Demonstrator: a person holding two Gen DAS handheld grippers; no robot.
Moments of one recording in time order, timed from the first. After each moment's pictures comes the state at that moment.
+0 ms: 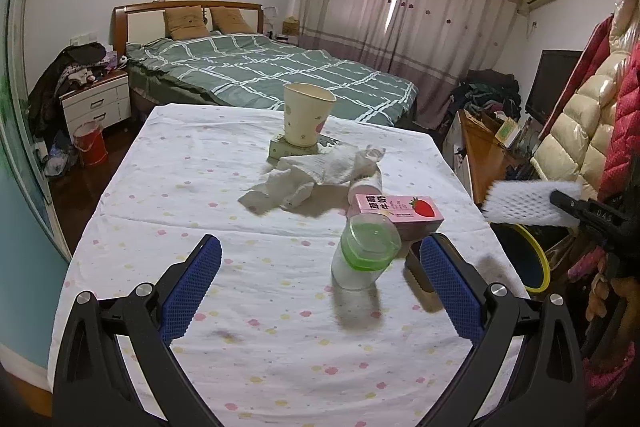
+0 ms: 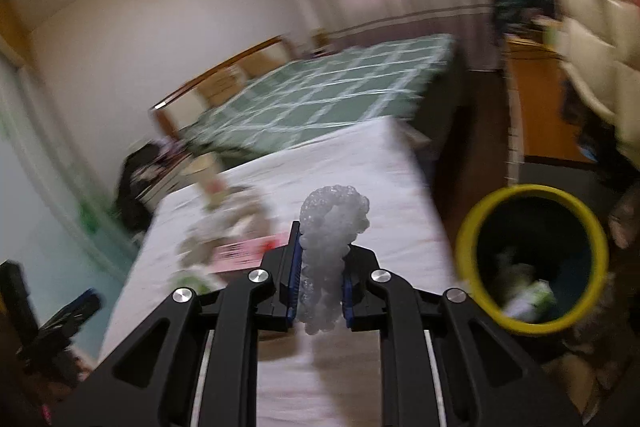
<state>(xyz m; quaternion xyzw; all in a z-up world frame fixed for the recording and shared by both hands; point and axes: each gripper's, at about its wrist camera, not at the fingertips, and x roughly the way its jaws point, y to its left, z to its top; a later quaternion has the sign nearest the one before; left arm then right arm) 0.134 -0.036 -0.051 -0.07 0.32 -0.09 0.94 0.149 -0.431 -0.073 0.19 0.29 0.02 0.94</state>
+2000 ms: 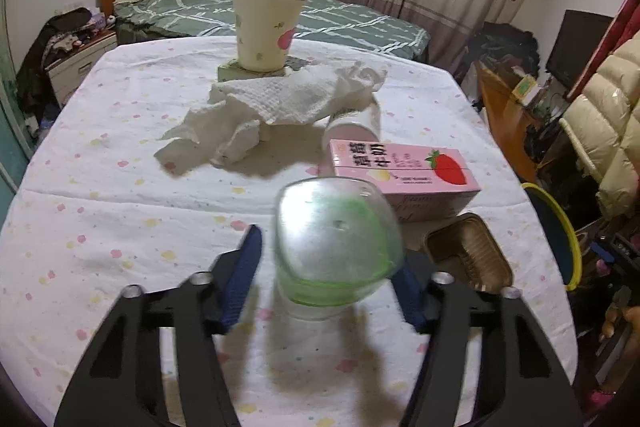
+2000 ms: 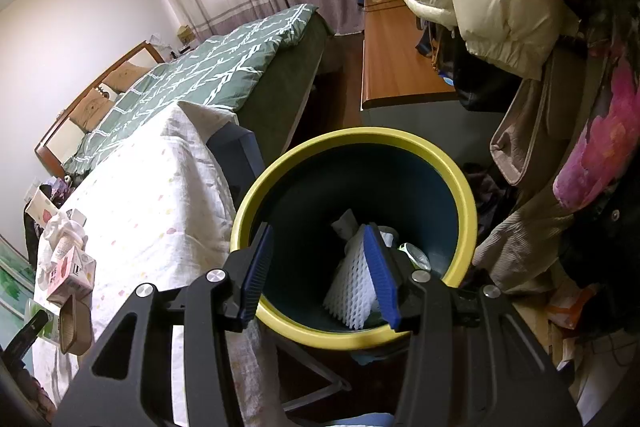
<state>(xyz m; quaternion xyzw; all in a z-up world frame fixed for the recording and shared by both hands) 0.230 -0.108 -0.134 -0.06 0.41 -0.09 0.91 0.151 -0.556 -0.167 0.23 0.35 -0.15 0.89</state>
